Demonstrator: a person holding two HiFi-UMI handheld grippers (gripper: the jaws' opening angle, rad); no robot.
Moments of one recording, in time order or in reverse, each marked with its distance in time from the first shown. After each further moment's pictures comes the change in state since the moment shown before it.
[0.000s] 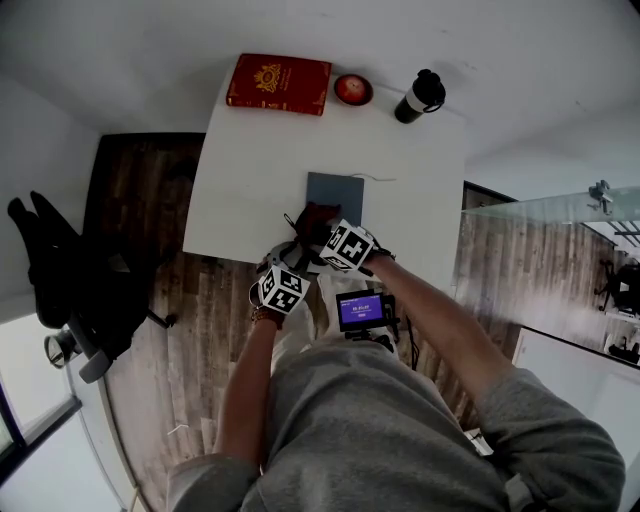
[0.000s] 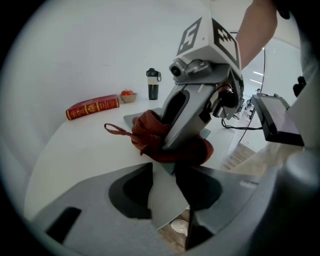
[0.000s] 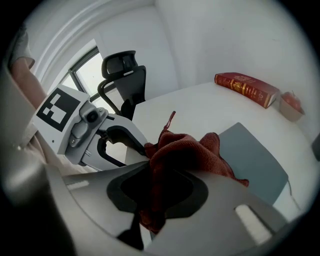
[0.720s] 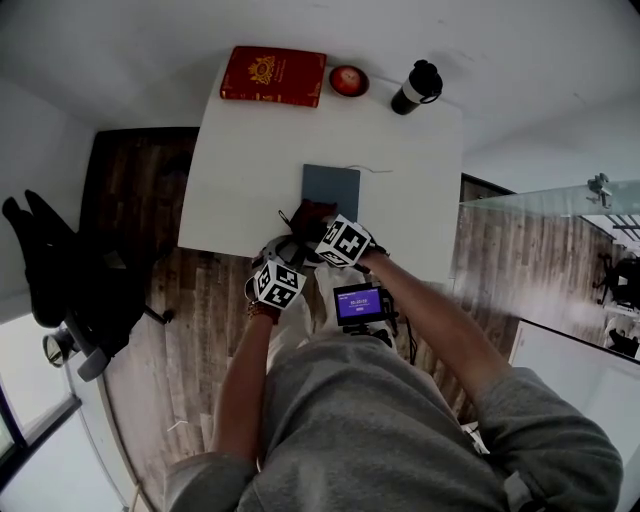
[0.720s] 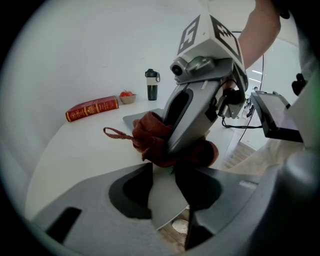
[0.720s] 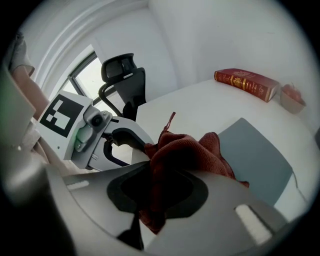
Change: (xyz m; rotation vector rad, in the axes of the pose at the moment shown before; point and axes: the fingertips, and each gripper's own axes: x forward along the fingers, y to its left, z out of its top) left arm 0.001 -0.001 0.000 0.019 -0.006 0.003; right arm -0.001 0.011 -0.002 0.042 -0.006 0.032
